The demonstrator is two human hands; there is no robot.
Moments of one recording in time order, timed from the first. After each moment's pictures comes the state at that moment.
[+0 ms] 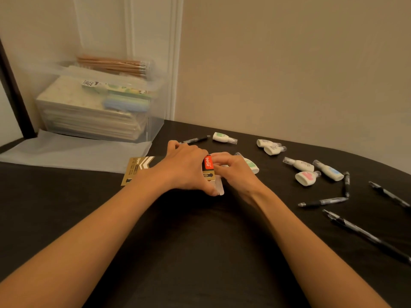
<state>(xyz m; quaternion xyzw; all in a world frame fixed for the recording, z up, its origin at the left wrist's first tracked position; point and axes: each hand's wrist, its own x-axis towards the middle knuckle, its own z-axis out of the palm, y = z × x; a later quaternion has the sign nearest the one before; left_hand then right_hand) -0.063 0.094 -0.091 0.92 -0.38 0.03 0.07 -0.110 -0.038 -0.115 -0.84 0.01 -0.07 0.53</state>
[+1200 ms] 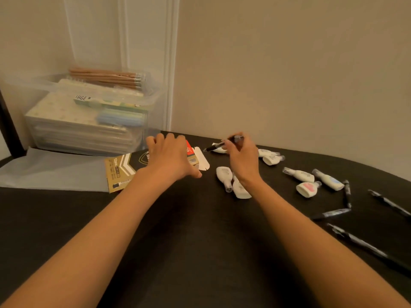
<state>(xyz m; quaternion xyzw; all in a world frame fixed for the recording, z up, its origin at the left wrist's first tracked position) -0.023 0.094 -0.073 0.97 -0.20 0.10 0.07 -0.049 -0.062 -0.101 -0.80 0.10 -0.37 0.46</state>
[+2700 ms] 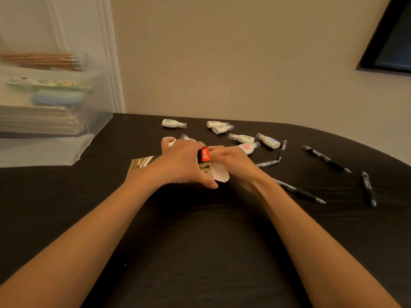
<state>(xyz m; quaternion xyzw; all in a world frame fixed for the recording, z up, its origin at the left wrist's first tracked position) -0.151 0.010 -0.088 0.90 -0.41 0.01 0.11 -0.210 -0.123 -0.111 -0.81 0.08 -0.09 0.58</state>
